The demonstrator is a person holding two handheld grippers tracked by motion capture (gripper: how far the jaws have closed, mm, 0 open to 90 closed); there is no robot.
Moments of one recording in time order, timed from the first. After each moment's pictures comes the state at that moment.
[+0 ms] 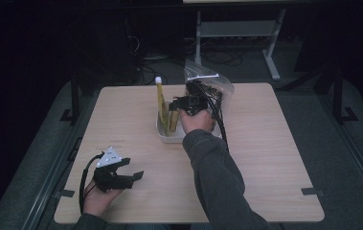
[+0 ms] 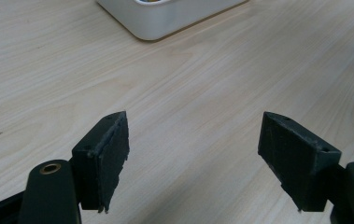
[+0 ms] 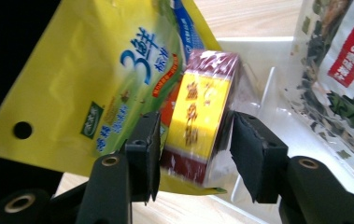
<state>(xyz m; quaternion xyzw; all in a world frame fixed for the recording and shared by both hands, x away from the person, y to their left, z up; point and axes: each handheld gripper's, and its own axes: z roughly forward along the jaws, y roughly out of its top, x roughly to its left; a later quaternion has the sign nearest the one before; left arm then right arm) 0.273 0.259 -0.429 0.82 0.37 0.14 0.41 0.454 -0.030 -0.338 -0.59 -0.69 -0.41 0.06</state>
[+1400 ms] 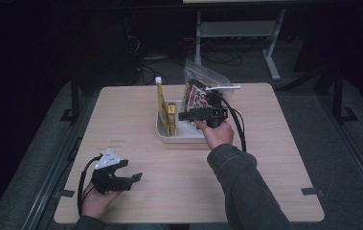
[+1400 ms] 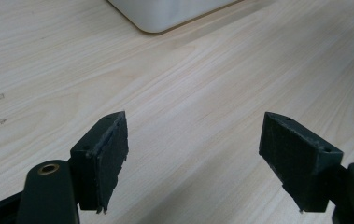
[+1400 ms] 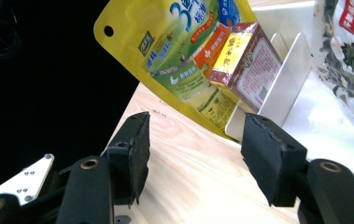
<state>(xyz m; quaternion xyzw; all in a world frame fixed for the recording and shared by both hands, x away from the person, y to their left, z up) 0.269 0.263 -0.431 0.82 0.38 0.14 0.41 0.410 -0.083 -0.340 -0.52 -0.69 -0.48 0.13</state>
